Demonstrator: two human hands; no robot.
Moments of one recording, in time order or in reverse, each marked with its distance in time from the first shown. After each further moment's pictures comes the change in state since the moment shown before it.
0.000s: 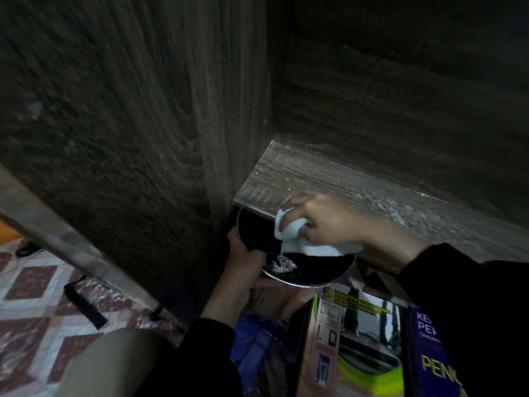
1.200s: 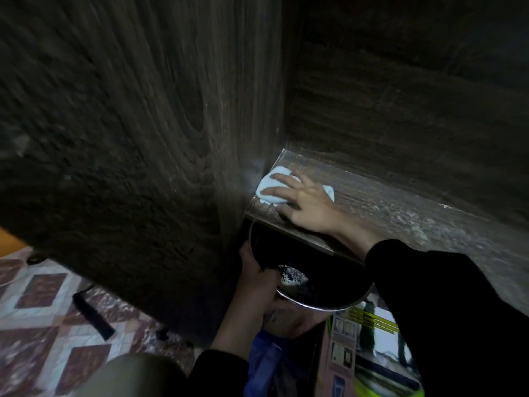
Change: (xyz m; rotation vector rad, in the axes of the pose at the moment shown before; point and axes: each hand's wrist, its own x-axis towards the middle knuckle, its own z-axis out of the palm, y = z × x) left_hand 0.003 -0.003 0.001 0.020 0.024 0.033; right_hand 0.079 0.027 0.028 0.024 0.267 0.112
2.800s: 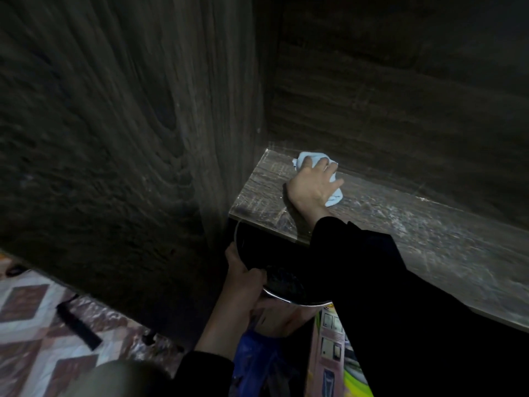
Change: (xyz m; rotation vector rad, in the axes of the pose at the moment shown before) left_hand -0.004 0.003 0.001 -0.041 -0.020 -0.036; right_hand 0.031 0.015 0.002 -0.120 0.218 0.913
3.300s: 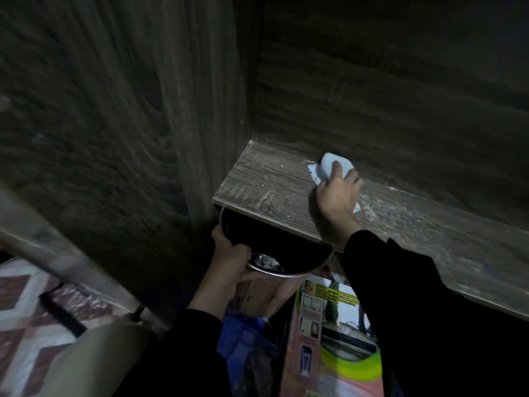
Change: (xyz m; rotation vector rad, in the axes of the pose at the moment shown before) left_hand -0.005 0.001 0.009 -0.031 -0.021 0.007; right_hand -0.031 0.093 -0.025 0.228 0.108 0.052
